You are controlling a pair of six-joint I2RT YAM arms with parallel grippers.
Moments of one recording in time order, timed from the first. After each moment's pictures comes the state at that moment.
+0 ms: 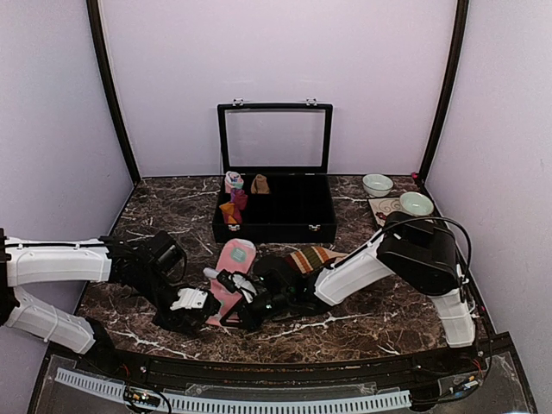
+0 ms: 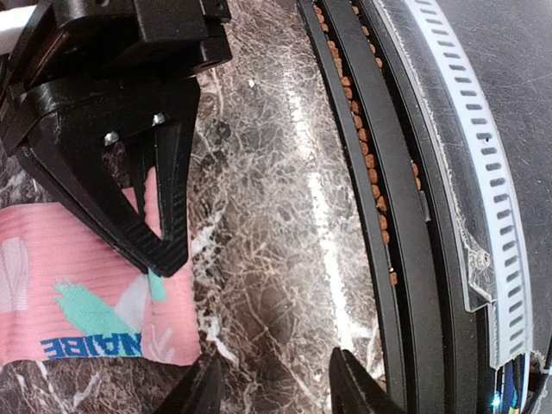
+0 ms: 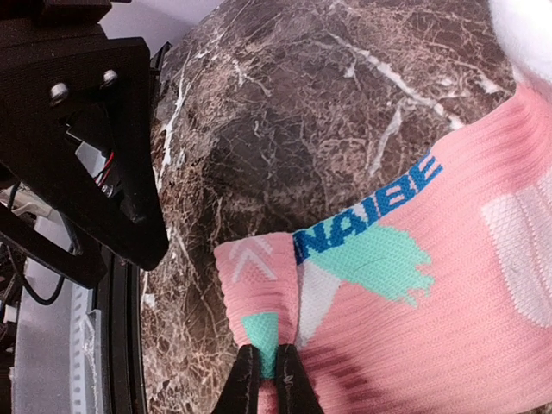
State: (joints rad) left arm -0.74 1.23 0.62 -0.70 0.53 0.89; right arm 1.18 2.21 1.19 0.41 -0.49 0.41
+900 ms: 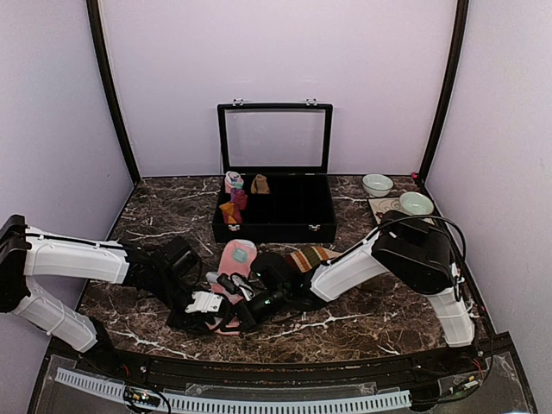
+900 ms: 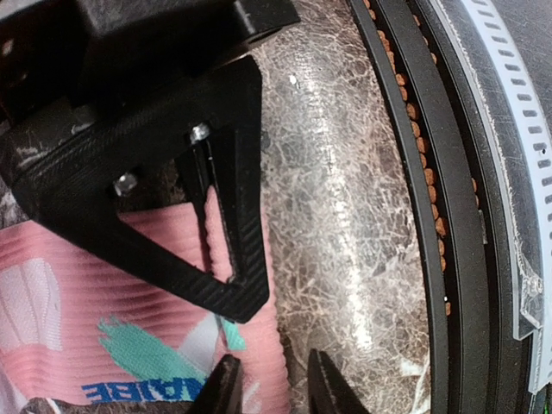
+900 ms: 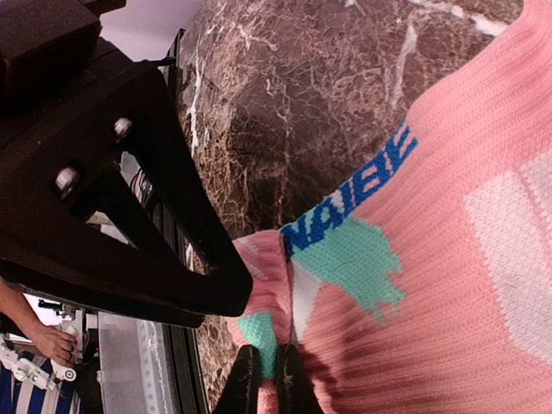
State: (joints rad) left arm -0.81 1.36 0.63 -0.54 0.45 0.83; right arm 1.15 2.25 1.24 0.35 -0.68 0.65
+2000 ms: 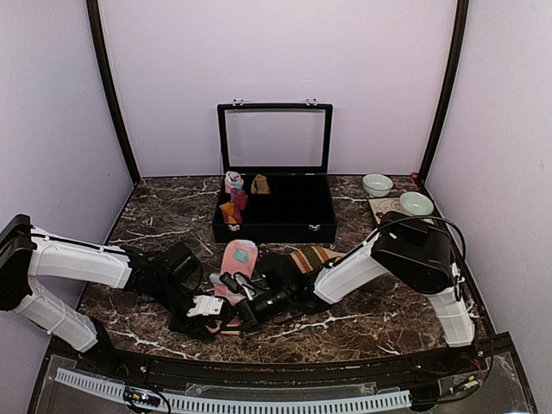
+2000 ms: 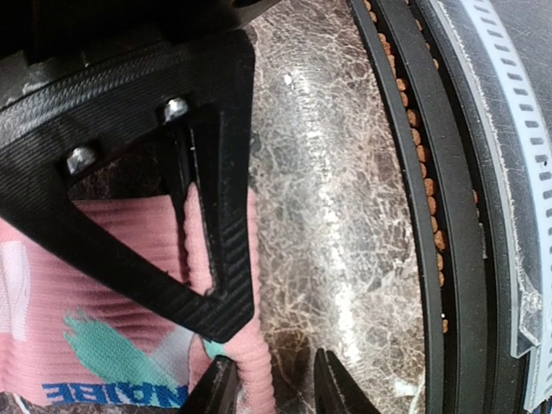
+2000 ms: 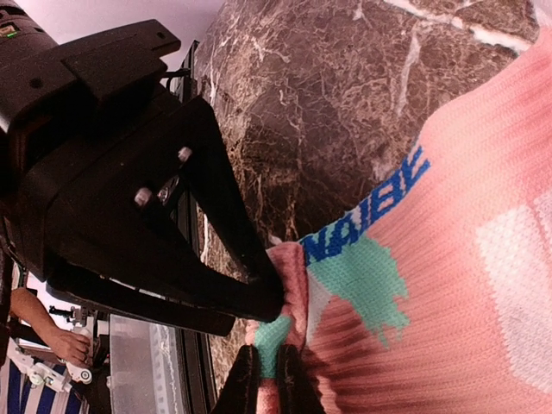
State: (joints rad) left arm -0.82 1.38 0.59 -0.47 0.46 0.77; right arm 1.14 2.24 1.19 0.46 -0.71 0.71
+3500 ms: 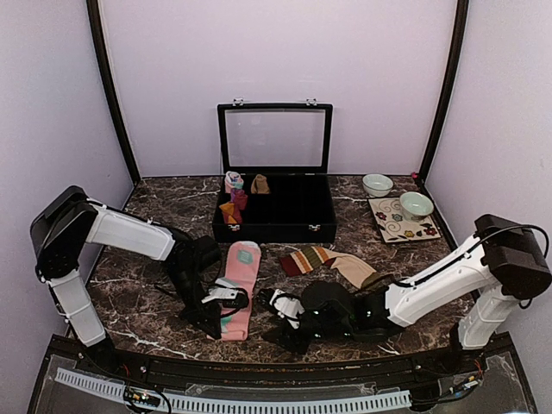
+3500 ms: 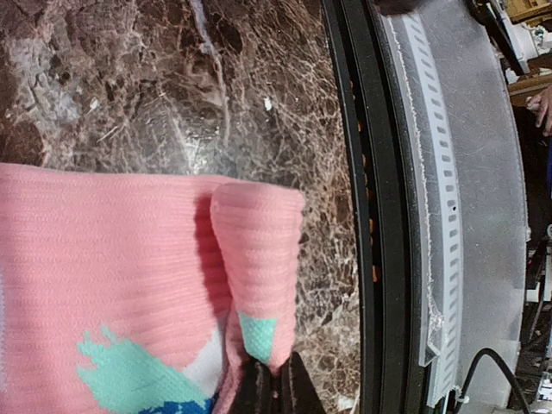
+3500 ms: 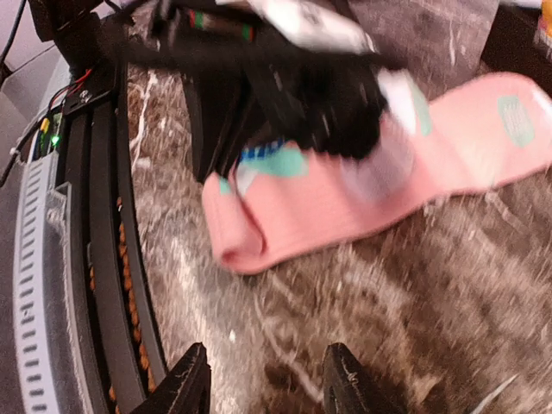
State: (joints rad) left arm -0.74 1.75 0.88 -0.80 0.70 0.82; right arm 1.35 1.66 0.67 0.37 0.00 0.21
